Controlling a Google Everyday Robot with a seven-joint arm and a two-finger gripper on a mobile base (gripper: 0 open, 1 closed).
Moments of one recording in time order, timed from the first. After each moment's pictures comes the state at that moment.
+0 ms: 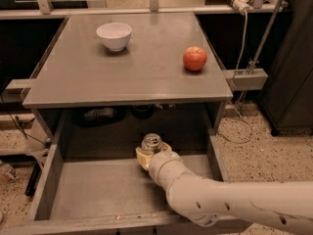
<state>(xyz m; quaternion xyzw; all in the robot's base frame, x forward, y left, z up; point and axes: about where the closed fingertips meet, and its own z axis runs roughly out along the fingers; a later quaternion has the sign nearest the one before) 0.530 0.013 0.651 -0.14 0.84 0.14 0.51</state>
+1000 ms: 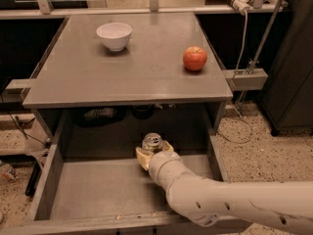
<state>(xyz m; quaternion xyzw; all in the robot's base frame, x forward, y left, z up) 0.530 0.013 0.651 -0.14 0.84 0.14 0.51</state>
